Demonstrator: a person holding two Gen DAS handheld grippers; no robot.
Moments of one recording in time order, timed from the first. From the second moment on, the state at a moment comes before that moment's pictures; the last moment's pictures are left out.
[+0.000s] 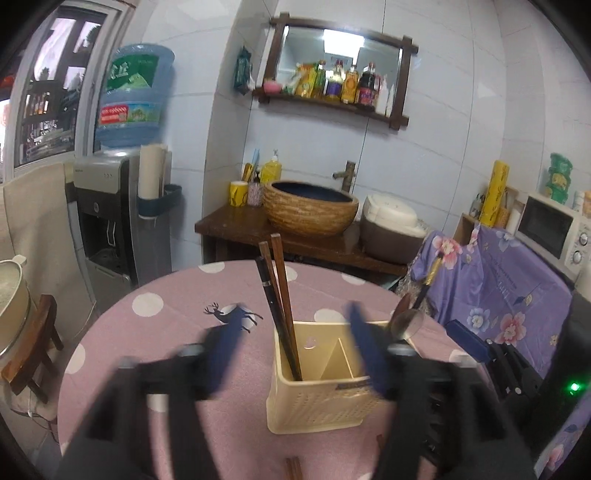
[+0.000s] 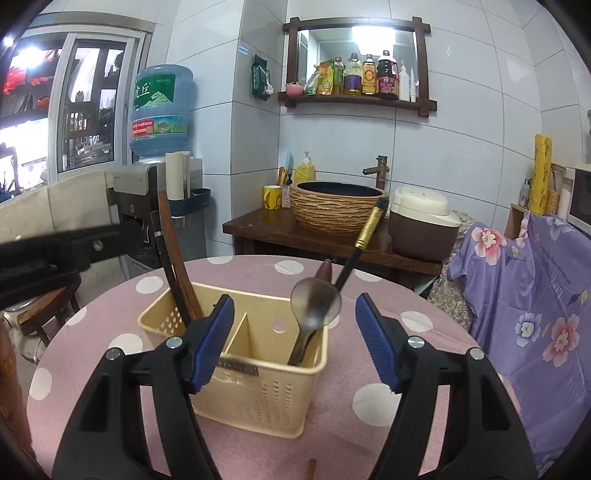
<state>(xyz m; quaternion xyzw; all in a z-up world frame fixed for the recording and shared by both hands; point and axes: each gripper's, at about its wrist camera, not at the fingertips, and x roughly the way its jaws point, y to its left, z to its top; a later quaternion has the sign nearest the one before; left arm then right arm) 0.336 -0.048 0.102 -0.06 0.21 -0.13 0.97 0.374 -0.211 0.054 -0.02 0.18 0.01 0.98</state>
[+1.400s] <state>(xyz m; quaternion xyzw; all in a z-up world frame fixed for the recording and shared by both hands) 0.238 0.012 -0.043 -0.04 0.39 -0.09 0.91 0.249 -0.168 -0.083 -0.05 0.43 0.11 0.90</state>
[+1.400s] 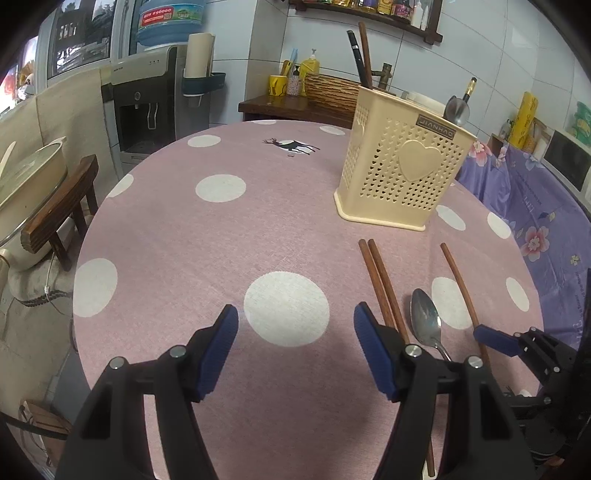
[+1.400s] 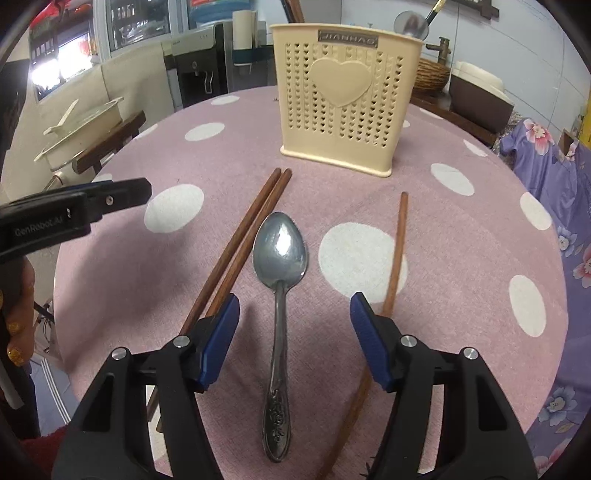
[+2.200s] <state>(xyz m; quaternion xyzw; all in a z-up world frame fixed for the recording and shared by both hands) 0.246 0.014 -0.049 -0.05 0.41 -0.09 0.91 0.295 -0.159 -0.091 -0.04 0.44 0.11 0.89</state>
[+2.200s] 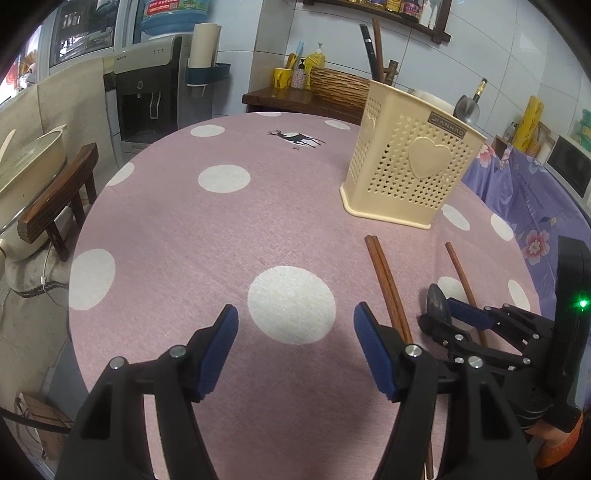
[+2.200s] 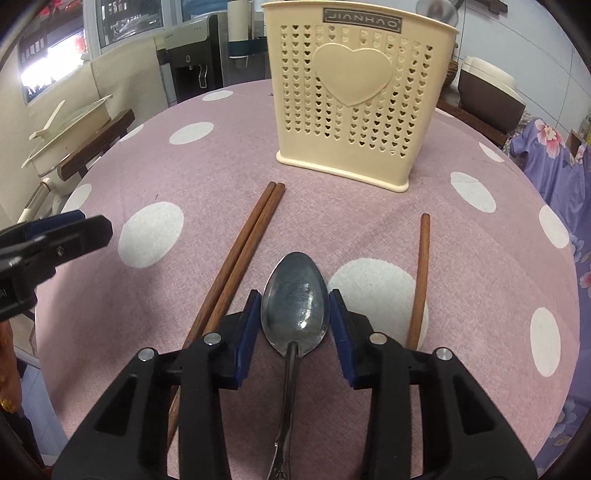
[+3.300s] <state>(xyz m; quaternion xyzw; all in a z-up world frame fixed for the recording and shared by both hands) 0.245 -0.055 -0.074 -0.01 0.46 -0.13 0.88 0.253 -0.207 -0.046 0.03 0.36 0.06 0.93</state>
